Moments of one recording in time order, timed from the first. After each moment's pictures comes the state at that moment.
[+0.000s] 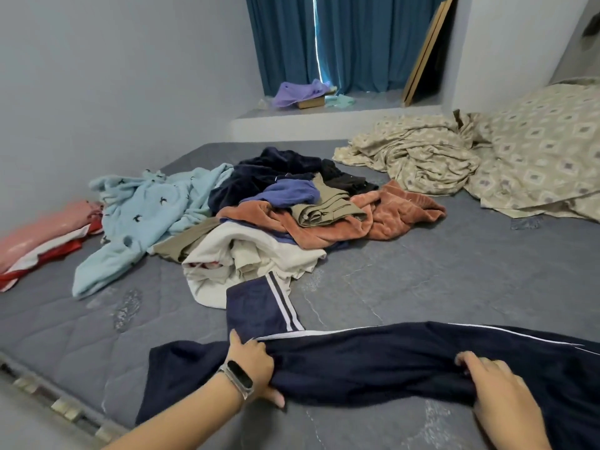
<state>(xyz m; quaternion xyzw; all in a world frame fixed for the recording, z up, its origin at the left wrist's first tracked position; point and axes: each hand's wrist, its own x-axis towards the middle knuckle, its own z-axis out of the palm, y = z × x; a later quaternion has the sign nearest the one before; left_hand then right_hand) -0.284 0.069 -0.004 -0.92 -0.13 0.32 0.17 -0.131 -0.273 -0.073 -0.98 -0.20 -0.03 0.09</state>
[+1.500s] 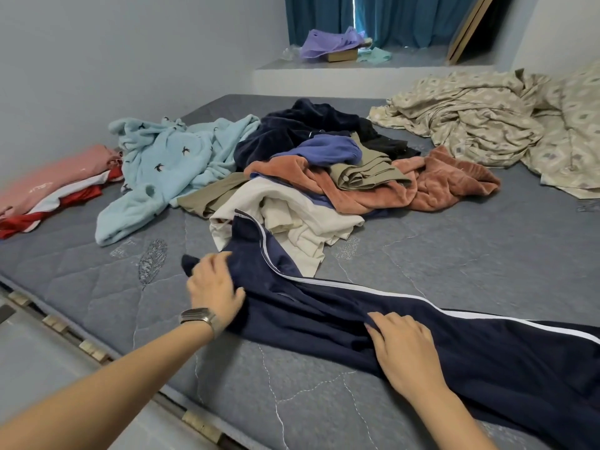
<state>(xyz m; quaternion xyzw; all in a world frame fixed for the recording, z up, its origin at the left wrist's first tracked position) -0.319 0.195 -0.043 -0.90 -0.39 -0.20 -0.01 -0.199 -0.100 -0.063 -0.93 -0.34 -0.06 0.14</state>
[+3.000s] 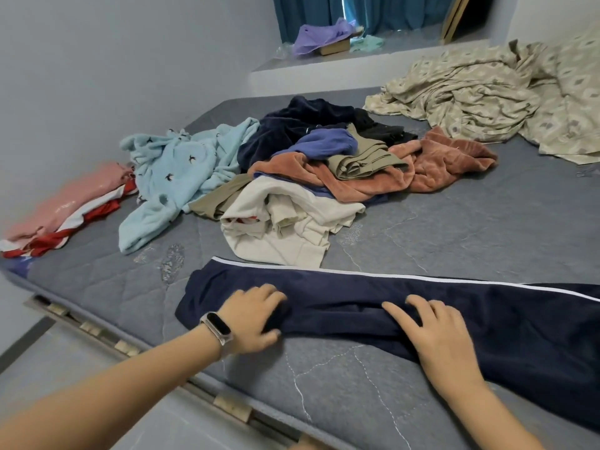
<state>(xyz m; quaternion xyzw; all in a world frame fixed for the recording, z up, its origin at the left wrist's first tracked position) -0.357 0.156 -0.013 -0.99 -0.06 0.10 0.10 -0.209 -0.152 -0.073 -0.88 -0.41 -0.20 0.13</state>
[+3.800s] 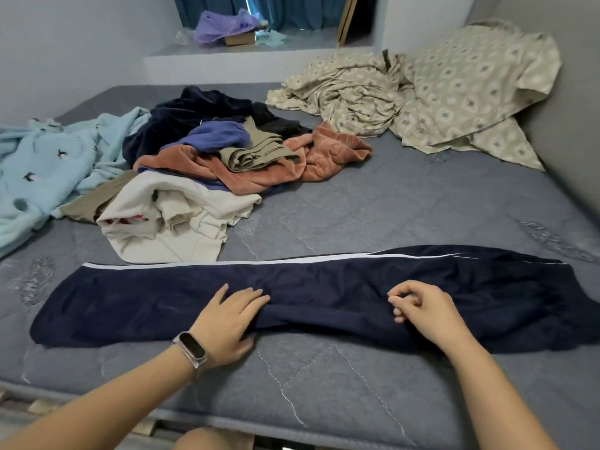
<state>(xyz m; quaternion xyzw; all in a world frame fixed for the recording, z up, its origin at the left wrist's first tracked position) -0.298 0.038 -0.056 -0.99 0.10 0.00 0.06 -0.167 -0.302 -0.021 -0.88 -0.09 0.14 0.45</state>
